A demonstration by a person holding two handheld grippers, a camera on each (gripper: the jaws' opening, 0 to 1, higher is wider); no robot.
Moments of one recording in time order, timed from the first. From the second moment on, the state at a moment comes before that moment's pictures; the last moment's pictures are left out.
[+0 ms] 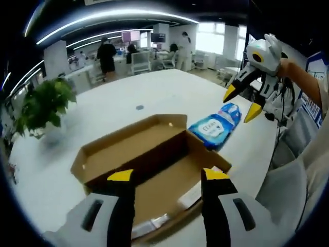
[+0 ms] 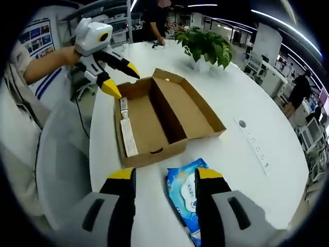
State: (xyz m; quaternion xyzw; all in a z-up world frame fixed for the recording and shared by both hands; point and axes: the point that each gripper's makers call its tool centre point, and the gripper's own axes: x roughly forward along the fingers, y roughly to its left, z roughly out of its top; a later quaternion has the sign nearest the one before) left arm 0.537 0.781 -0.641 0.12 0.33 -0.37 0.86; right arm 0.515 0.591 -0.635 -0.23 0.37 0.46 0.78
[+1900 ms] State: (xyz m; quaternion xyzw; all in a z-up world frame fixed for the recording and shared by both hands) left arm 0.527 0.925 -0.718 0.04 0.41 -0.22 0.89; right arm 0.506 0.700 -0.737 -0.30 0.42 0.60 0.62
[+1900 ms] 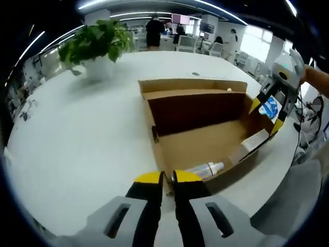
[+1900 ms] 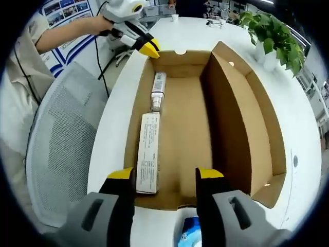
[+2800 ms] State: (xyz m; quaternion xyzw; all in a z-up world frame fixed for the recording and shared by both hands) left arm 0.528 0.924 -0.718 0.04 0.40 -0.22 0.89; right arm 0.490 0.707 -0.753 -0.32 0.42 0.60 0.60
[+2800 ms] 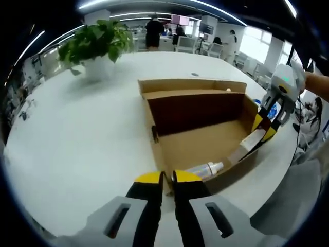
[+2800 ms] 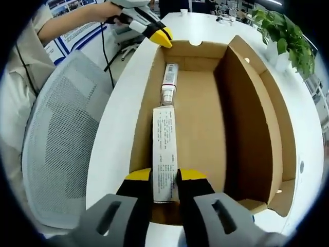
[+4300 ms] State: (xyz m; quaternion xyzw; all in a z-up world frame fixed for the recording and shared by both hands) left arm 0.524 0.924 -0.718 0.05 0.41 -0.22 0.88; right arm 0.525 0.686 -0.634 -0.33 0.34 0.56 0.68
